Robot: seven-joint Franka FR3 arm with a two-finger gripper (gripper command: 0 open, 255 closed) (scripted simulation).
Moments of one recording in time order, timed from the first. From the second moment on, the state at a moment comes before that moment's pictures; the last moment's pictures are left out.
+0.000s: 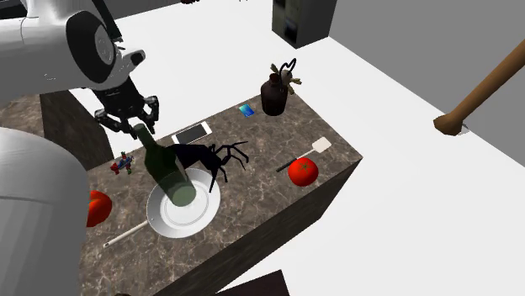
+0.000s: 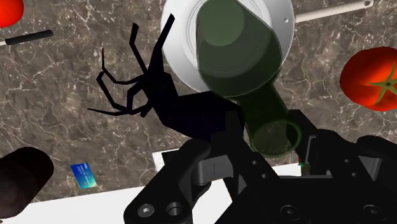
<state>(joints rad) 0.21 0.27 -0.22 -1.34 0.08 1.57 -0.12</state>
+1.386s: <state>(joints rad) 0.42 0.55 -0.12 -0.95 0.09 1.47 0.22</state>
